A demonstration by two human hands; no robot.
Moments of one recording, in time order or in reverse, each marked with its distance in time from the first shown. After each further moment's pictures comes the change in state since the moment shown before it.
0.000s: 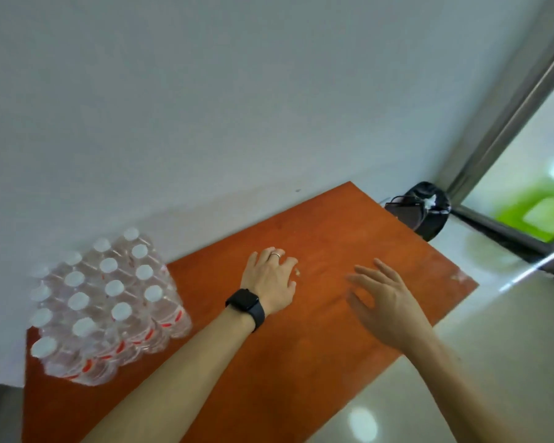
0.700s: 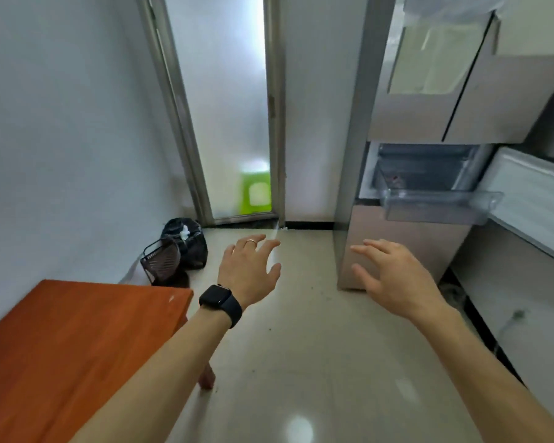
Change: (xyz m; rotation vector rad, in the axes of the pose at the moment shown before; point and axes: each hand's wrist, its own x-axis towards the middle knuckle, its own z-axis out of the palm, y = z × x) left_hand -0.009 0.612 -0.015 -0.100 0.097 0.805; right_hand -0.430 0.364 -0.237 -0.175 0.501 0.797
